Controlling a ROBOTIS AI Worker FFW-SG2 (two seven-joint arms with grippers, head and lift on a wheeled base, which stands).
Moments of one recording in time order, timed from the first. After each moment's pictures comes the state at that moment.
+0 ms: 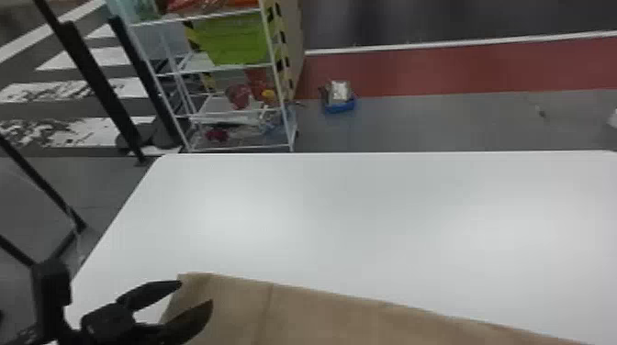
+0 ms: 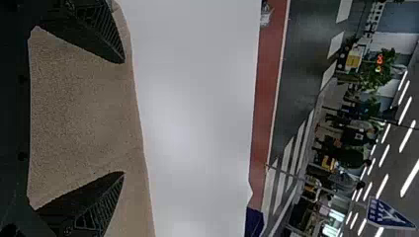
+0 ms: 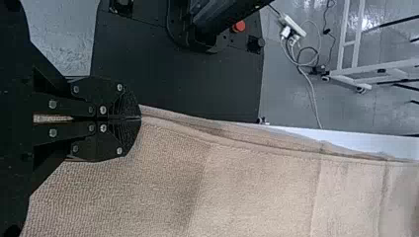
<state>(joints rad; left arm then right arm) 0.52 0.00 0.61 -2.28 -0.01 0.75 -1.10 0.71 -0.68 -0.20 -2.16 0.36 0.02 1.36</state>
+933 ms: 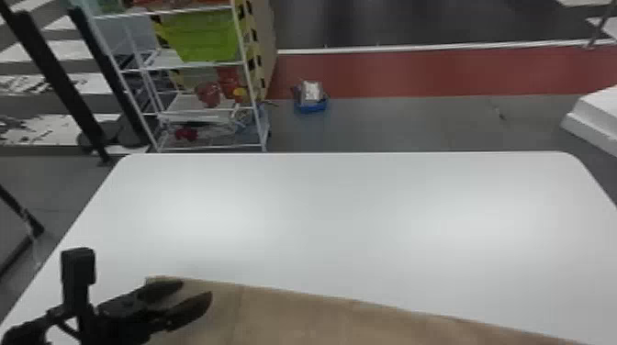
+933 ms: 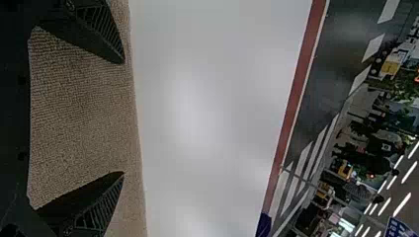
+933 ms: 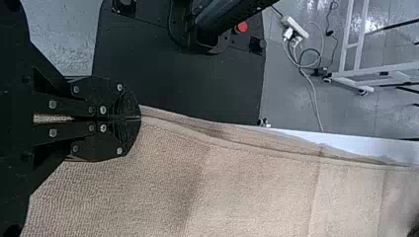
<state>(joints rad) 0.30 0.00 0.52 -2.00 -0.16 0.81 -1.11 0.71 -0.69 -0.20 -2.18 0.37 0.02 1.36</state>
